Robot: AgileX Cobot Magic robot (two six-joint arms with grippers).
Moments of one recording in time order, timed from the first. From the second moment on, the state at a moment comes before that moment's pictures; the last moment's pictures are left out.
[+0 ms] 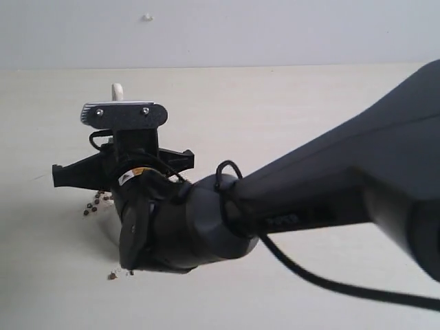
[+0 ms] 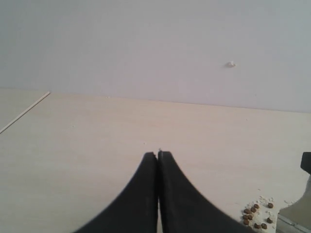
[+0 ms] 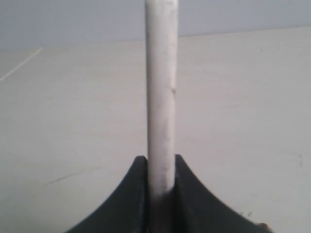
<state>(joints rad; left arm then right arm) -0.08 0.04 0.00 -0.30 0.15 0.21 1.14 2.16 -1.21 1.07 -0.74 -0.40</state>
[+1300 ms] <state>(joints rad) -0.08 0.04 0.00 -0.30 0.15 0.21 1.02 2.29 -1.43 0.66 -0.56 -0.08</state>
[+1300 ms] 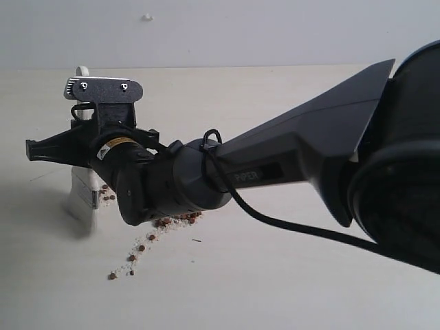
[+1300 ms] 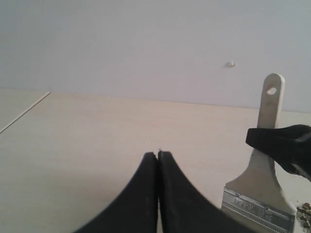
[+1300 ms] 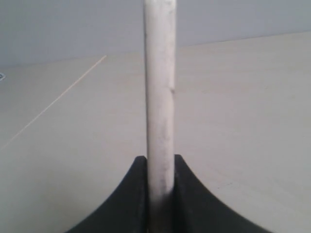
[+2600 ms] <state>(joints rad) -0.08 0.04 0.00 -0.30 0.15 0.21 0.83 1.93 -1.48 0.83 -0.04 -0.88</state>
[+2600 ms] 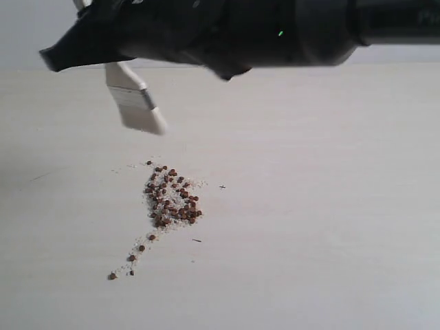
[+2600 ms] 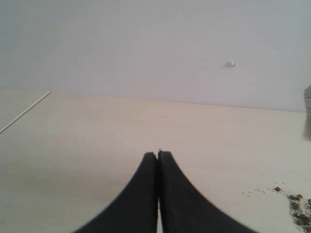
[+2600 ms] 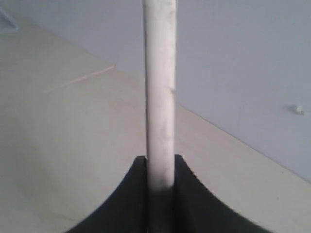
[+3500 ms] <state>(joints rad) -0.08 0.04 0.00 -0.30 0.15 0.21 0.53 2.33 -1.90 1.40 1.17 -2.09</state>
